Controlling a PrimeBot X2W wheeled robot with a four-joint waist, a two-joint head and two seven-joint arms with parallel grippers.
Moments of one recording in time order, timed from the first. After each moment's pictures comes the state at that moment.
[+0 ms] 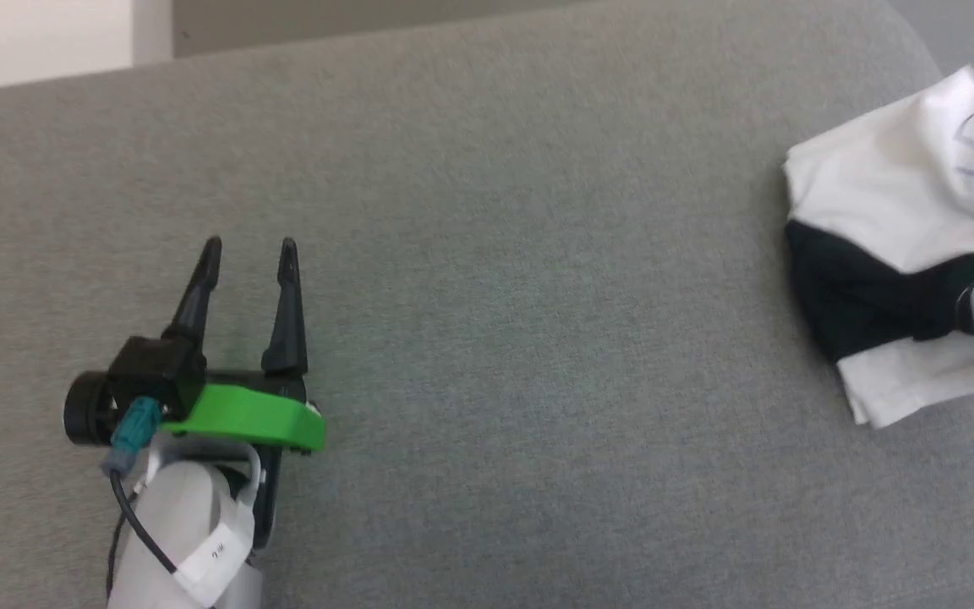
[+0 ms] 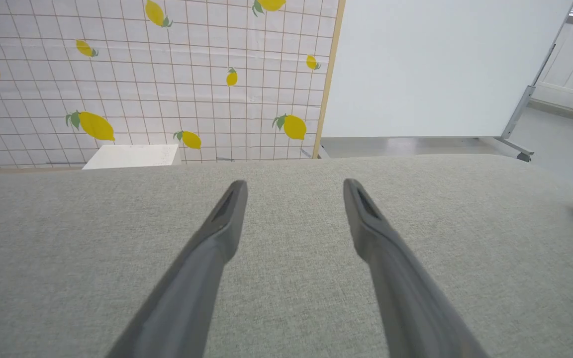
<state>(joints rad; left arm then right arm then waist) -0.25 0.08 -0.01 0.12 -0.14 -0.09 -0.26 -0.48 -0.43 -0.06 0.33 -0.05 0.13 0.43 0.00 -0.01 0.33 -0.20</state>
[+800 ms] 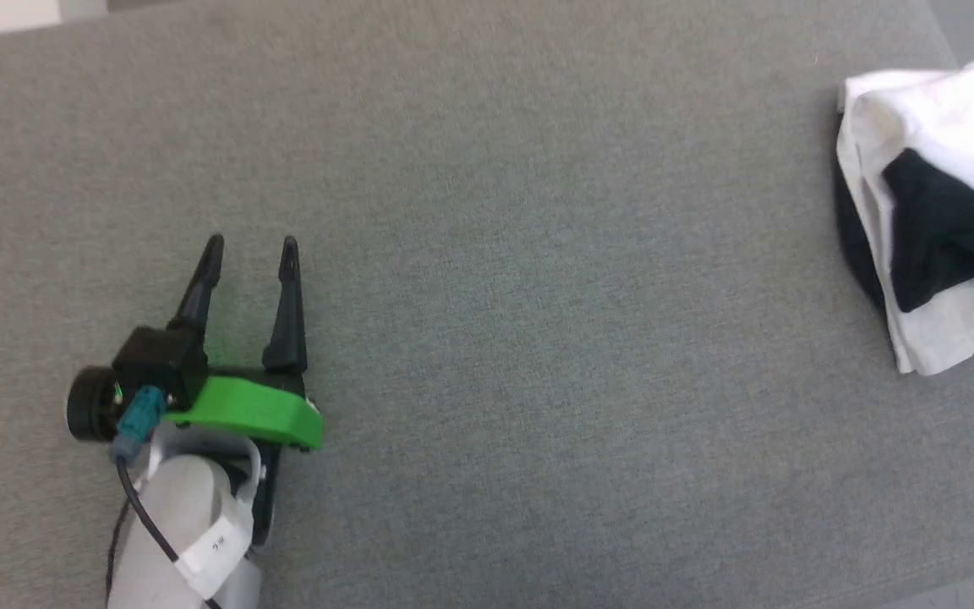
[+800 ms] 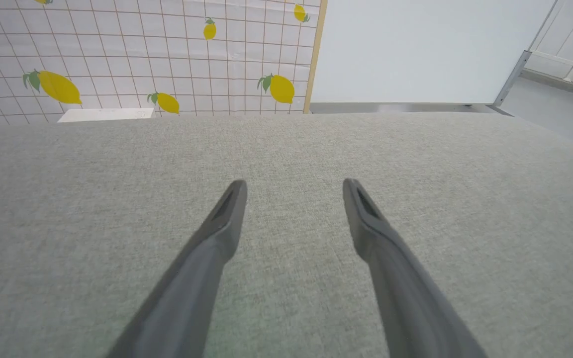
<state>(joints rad) -0.29 0.10 -0.03 0.17 -0.14 -0.09 -0.26 -0.68 -0.36 -0.27 0.65 -0.20 0.13 0.09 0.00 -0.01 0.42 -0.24</state>
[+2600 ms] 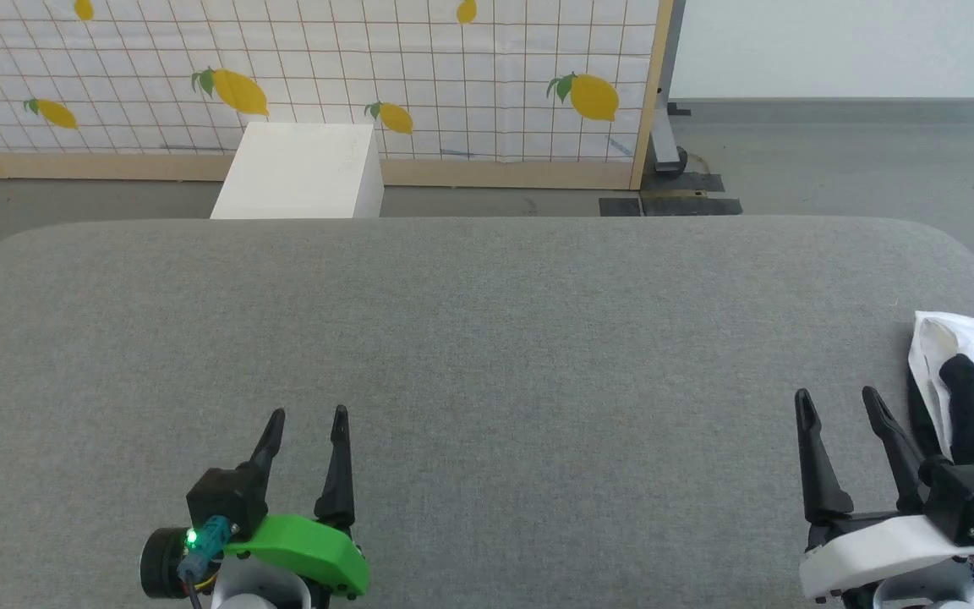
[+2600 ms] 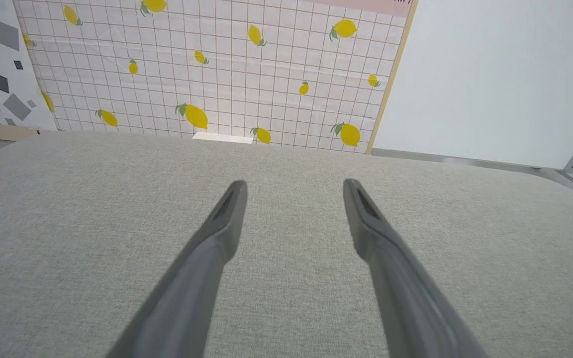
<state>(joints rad) -0.05 0.05 -0.10 0.25 -0.21 -0.03 -0.26 0.06 -0.05 -0.07 0.04 0.13 0.13 -0.17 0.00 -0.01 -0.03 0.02</state>
